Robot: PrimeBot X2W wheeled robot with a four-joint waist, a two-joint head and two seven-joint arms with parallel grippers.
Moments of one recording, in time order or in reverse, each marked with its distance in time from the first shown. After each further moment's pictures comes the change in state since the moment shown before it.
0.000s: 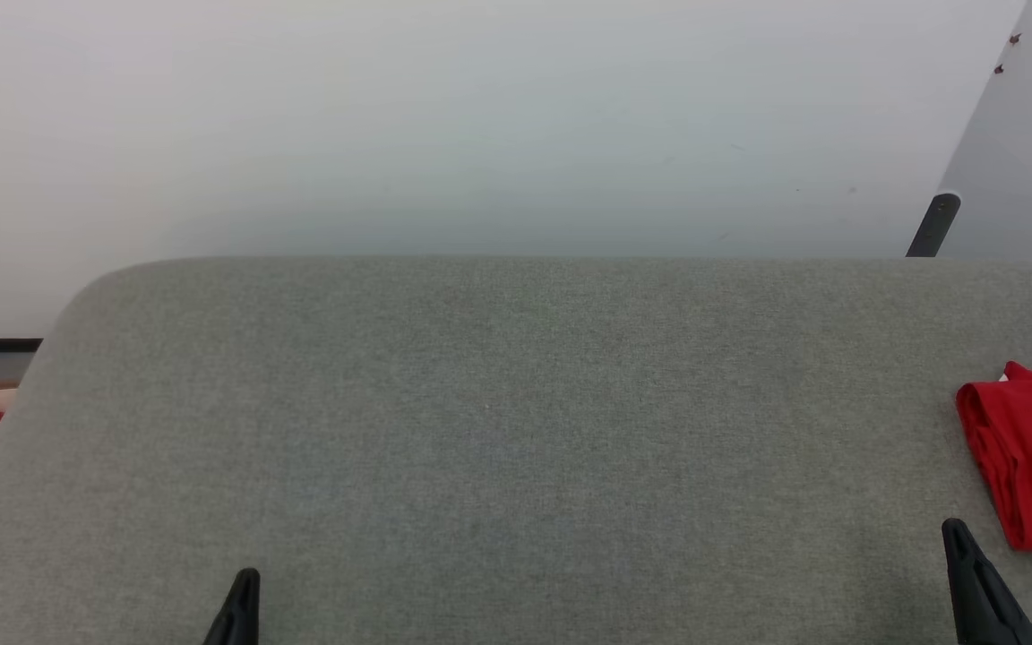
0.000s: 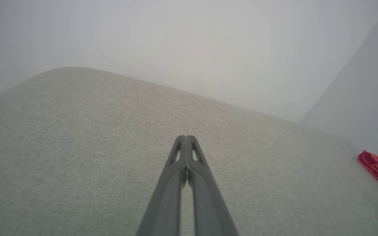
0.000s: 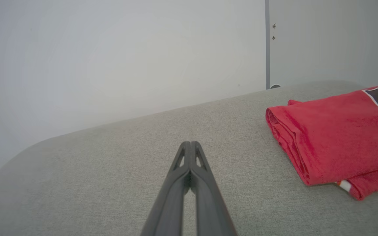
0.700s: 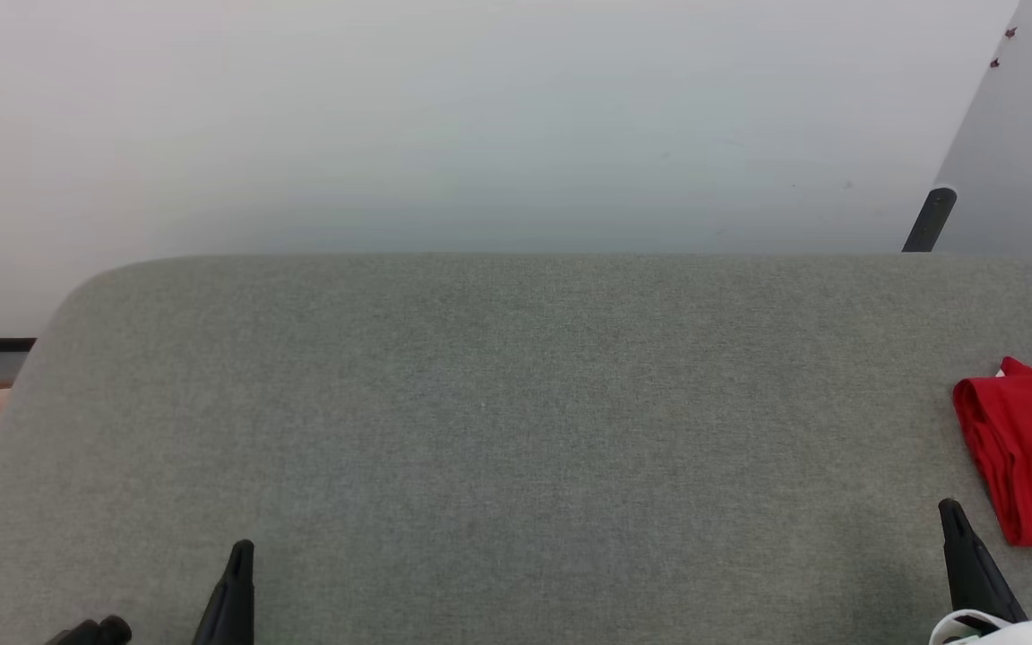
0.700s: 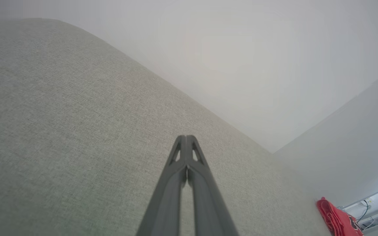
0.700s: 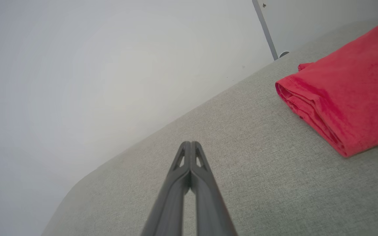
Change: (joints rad) left arm -0.086 -0.037 0.030 0.059 -0.307 0.000 0.083; right arm -0.065 0.023 -0.012 0.060 0.323 0.000 0.061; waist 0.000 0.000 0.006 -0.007
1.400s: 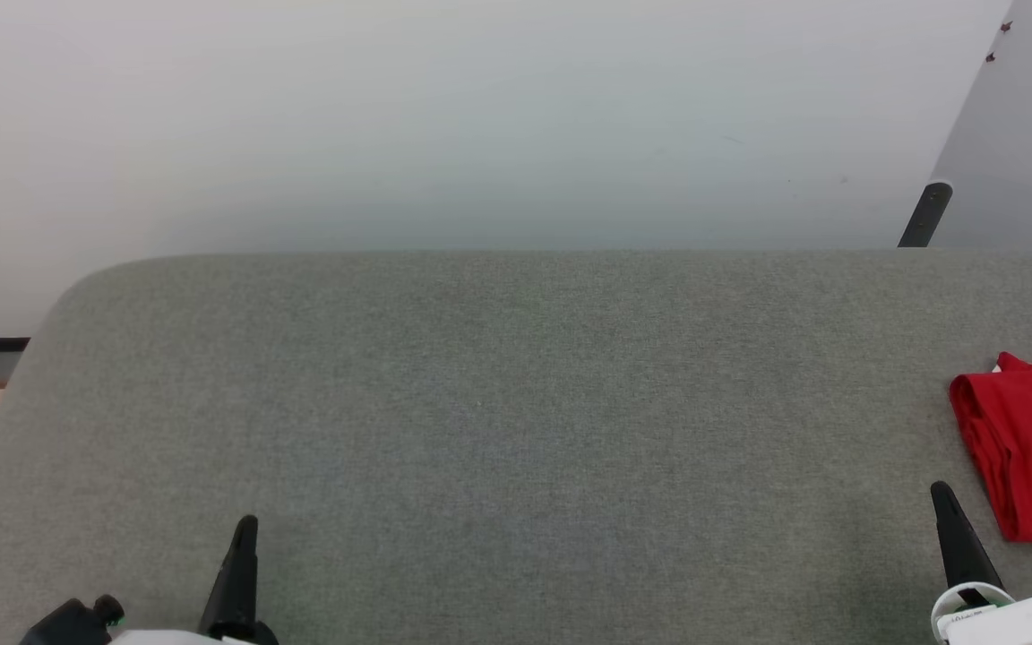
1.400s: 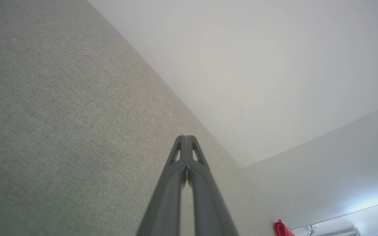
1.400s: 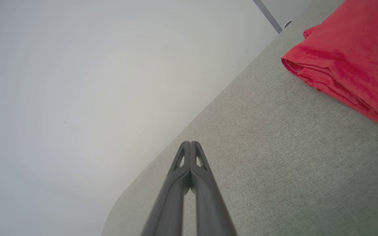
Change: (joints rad) left arm -0.069 -0.030 0.026 0.047 -0.240 -0.004 0.069; right arm -0.054 0.019 -0.011 0.049 0.253 0.000 0.046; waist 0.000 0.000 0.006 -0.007
